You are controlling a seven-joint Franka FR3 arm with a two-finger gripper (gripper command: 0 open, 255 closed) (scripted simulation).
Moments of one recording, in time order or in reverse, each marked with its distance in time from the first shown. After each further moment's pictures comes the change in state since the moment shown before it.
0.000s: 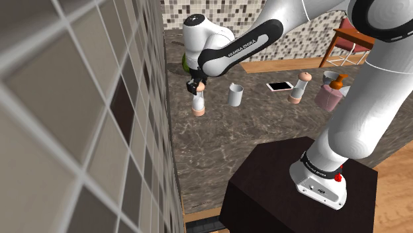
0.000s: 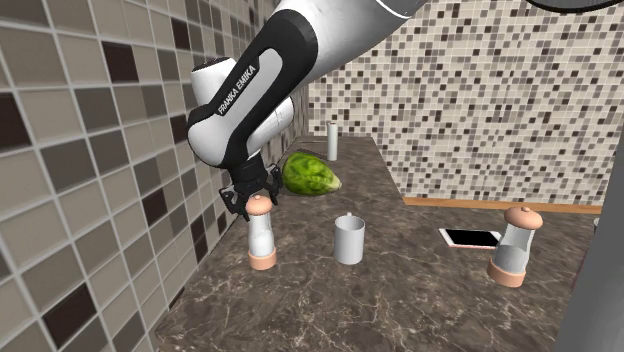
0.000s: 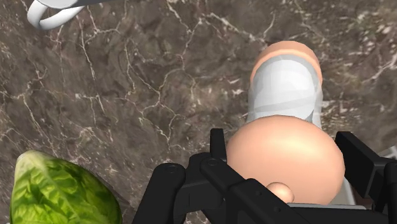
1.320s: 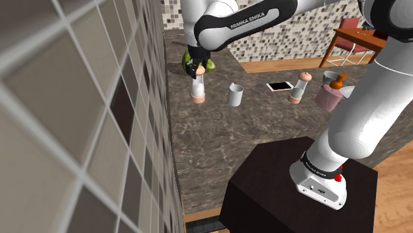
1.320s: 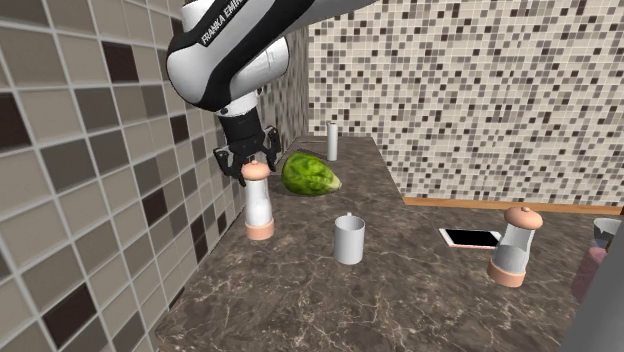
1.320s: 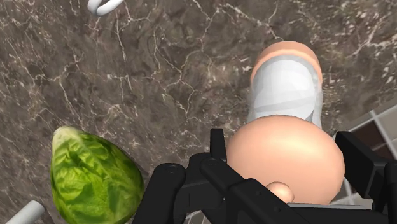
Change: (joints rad) arm 0.002 -0.083 0.009 0.128 0.069 -0.196 -0.087
